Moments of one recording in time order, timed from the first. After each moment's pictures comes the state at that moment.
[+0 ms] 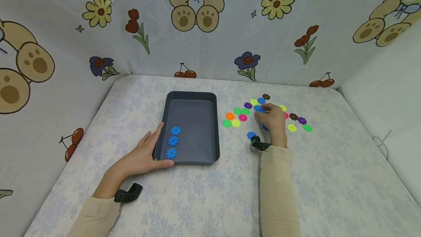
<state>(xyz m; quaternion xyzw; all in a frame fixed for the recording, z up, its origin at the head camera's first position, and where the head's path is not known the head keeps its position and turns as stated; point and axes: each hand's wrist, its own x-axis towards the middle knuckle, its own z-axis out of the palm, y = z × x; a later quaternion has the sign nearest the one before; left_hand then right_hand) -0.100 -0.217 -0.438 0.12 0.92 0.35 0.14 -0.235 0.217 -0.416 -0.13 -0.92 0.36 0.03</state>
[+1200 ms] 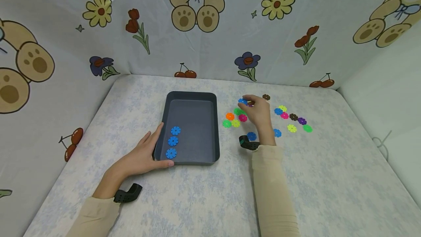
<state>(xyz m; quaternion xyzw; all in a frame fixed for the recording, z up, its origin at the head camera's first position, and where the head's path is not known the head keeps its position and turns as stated) -0.100 -0.217 -0.437 0.12 0.92 0.35 0.14 -0.236 0.166 -0.393 -0.02 -0.92 0.39 0.05</state>
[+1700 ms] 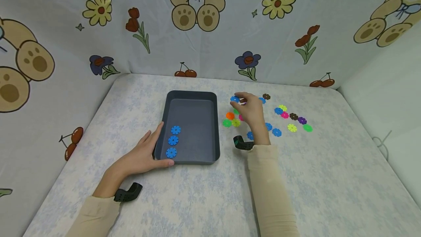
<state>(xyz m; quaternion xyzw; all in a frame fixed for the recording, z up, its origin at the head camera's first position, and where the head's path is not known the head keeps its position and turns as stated) -0.101 -0.218 -0.437 0.12 0.92 0.35 0.14 -0.232 0.144 -0.385 0.05 -0.92 0.39 0.07</state>
